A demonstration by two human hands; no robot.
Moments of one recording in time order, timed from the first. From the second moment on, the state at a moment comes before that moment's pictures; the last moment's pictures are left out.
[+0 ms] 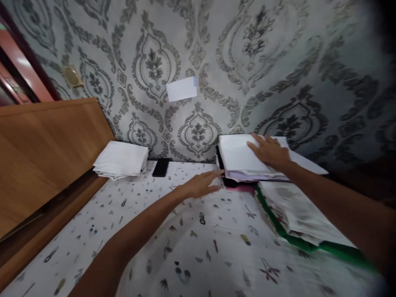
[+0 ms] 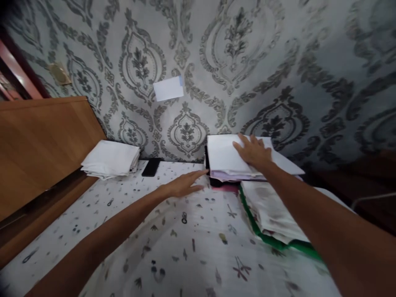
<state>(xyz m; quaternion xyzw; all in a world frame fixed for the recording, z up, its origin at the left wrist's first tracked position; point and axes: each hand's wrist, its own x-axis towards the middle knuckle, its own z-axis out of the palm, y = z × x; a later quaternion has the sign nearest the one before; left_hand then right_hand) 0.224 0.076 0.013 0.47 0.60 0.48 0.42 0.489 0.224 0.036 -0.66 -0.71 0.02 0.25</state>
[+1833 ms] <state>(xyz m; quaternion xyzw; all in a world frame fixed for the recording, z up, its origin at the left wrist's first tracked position) 0.077 -0.108 0.209 0.65 0.43 0.60 0.20 0.349 -0.194 0.028 -0.40 -0.69 0.50 0.33</state>
